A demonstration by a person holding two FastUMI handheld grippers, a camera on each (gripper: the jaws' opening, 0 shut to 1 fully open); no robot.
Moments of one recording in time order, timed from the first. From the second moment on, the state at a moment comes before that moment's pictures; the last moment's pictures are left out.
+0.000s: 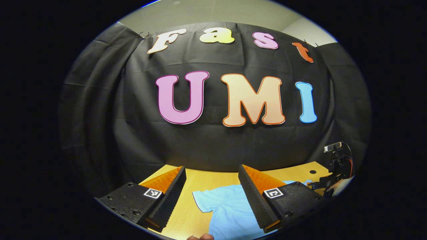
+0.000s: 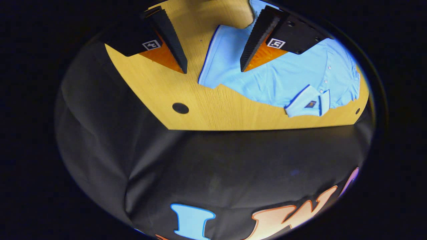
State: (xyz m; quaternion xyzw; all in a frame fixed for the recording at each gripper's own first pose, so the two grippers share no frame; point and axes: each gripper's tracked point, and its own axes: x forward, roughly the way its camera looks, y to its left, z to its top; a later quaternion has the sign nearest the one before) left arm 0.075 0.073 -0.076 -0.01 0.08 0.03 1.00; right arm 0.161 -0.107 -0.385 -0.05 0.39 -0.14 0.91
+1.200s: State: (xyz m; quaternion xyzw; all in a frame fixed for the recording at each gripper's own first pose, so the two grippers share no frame) left arm 0.077 0.077 -0.104 -0.03 0.13 0.05 0.99; right arm 0.190 0.004 -0.373 0.17 0.40 -0.03 0.90
